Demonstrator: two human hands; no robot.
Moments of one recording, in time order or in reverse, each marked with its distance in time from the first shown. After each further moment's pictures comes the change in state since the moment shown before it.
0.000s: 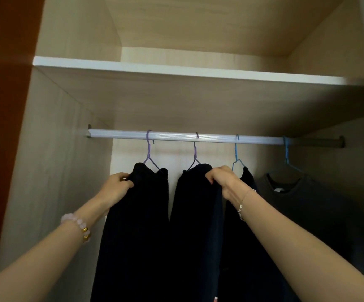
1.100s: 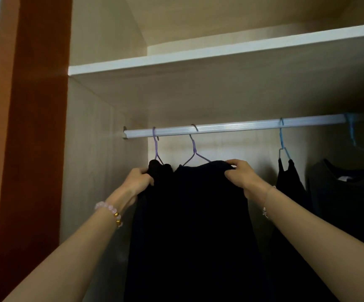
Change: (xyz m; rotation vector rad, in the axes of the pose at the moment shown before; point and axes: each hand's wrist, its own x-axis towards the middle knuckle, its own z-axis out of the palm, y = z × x) left_hand 0.015 -0.005 -0.032 -0.029 0.039 -0.081; right_hand 0.006 0.013 0.051 -0.086 -0.154 -0.082
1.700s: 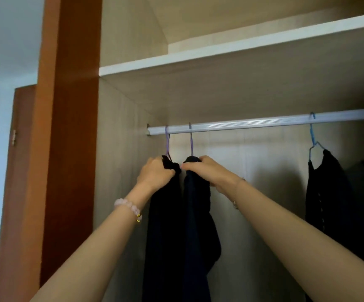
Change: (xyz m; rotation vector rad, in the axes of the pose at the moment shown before) left_hand -0.013 0.010 -0.018 0.506 0.151 0.132; right_hand -0.019 -0.046 0.100 -0.026 -0.349 -0.055
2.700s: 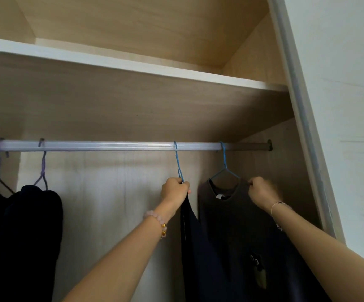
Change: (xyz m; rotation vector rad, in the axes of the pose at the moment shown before) left_hand -0.010 0.242 0.255 -0.704 -0.360 0.183; right_hand -0.130 0.131 -0.363 -0.981 0.921 0.425
